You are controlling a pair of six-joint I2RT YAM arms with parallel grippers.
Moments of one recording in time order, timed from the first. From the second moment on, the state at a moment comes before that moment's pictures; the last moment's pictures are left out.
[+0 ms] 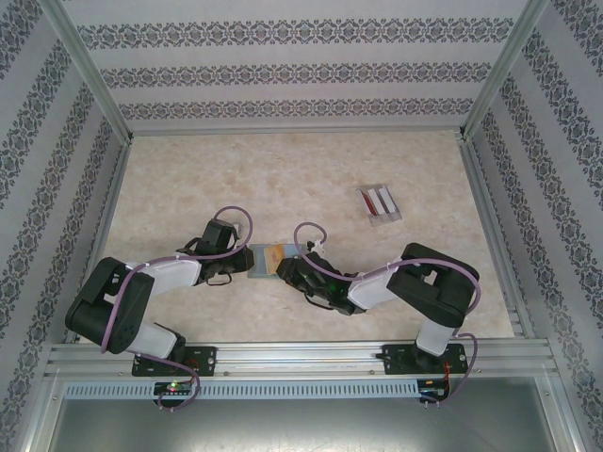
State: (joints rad) left arm -0.38 1.46 0.51 -0.01 0.22 -0.53; right arm 1.01 1.74 0.56 0.59 0.11 1.33
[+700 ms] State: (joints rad) left arm -0.38 1.46 0.51 -0.01 0.22 -0.53; right arm 1.02 1.78 0.63 0.52 0.08 1.29
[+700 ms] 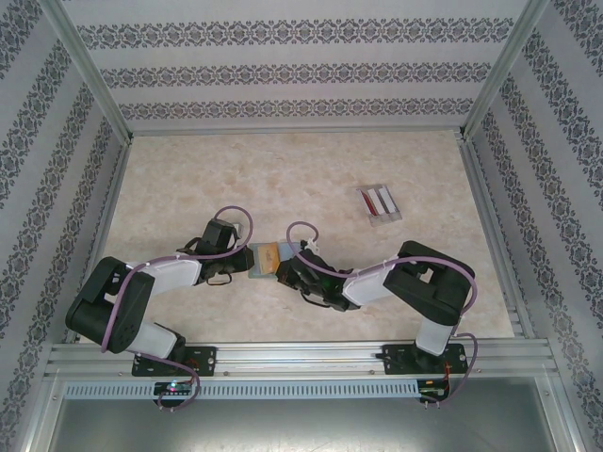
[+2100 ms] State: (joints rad) left arm -0.38 1.44 0.50 0.01 0.23 -0.54; right arm 0.96 1.84 0.81 0.29 -0.03 1.16
